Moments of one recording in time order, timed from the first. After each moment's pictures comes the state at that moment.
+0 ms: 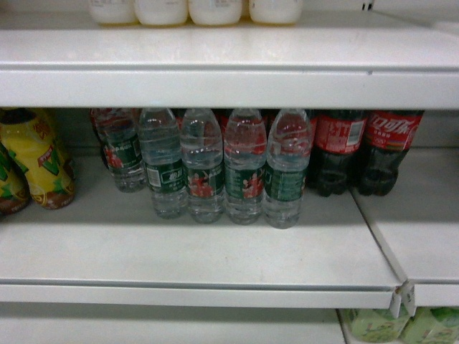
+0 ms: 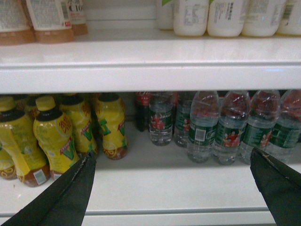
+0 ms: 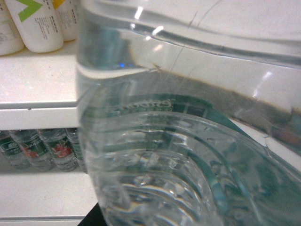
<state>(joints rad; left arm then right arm) 0.00 0.01 0.01 0.00 0.00 0.00 0.01 0.54 0.28 0.15 -0.01 0.03</state>
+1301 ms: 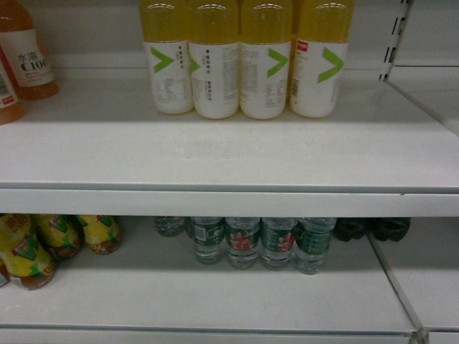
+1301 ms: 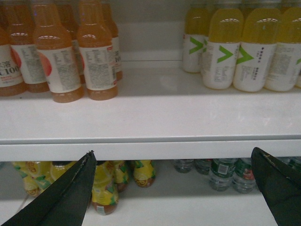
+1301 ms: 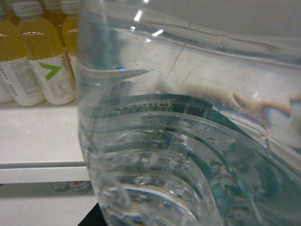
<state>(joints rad) 0.00 0.01 0.01 0.00 0.00 0.00 0.00 0.53 0.28 0.15 -0.01 0.03</state>
